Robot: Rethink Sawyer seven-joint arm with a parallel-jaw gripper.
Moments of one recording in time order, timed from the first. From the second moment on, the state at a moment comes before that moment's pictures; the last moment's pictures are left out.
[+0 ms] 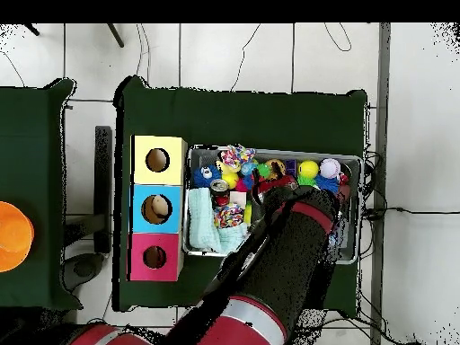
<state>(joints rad) 0.03 -0.32 -0.57 1.34 -1.20 -0.65 2.78</state>
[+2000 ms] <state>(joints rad) 0.11 -0.15 -0.59 1.34 -1.21 -0.63 2.77</state>
